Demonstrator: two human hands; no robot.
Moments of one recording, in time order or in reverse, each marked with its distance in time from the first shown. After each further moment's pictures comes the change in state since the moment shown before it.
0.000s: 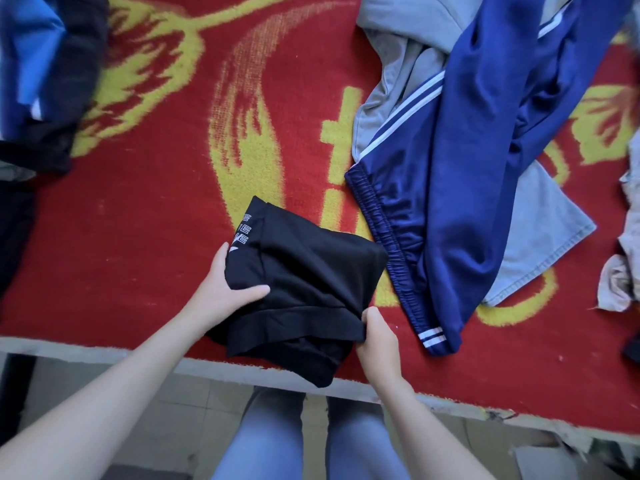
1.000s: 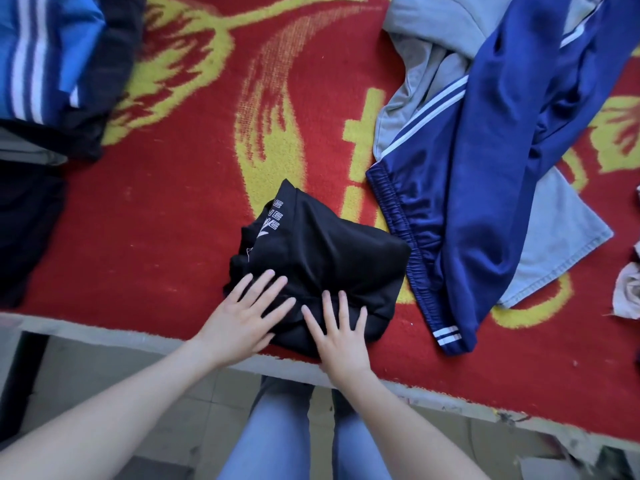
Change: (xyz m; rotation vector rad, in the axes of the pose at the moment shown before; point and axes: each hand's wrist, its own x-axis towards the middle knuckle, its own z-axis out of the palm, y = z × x) left_hand -0.007 -0.082 0.002 1.293 0.250 1.196; right_hand -0.012 -0.031 0.064 -0.854 -0.165 -0.503
